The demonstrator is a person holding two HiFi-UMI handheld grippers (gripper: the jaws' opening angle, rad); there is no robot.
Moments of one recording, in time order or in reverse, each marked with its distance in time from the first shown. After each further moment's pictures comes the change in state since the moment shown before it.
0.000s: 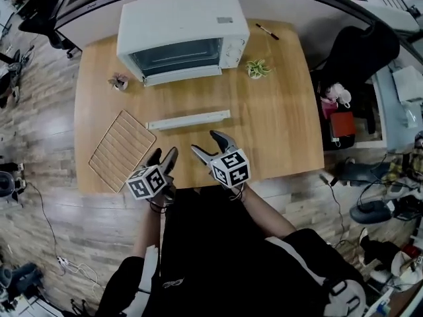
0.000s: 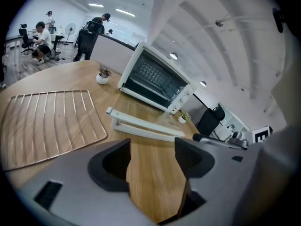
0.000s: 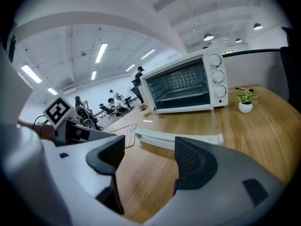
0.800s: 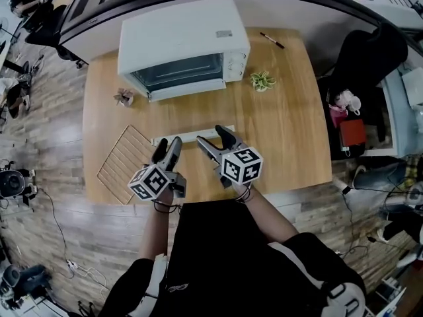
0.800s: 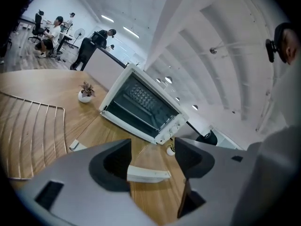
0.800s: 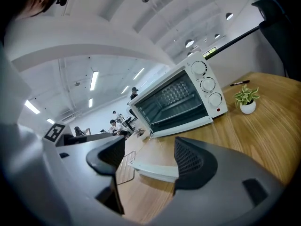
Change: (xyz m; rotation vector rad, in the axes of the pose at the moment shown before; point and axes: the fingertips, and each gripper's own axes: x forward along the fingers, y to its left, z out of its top) left arm 0.028 -0.052 0.095 -0.085 -0.285 -0.138; right arm 0.004 -0.048 0.073 0.216 -0.225 0.051
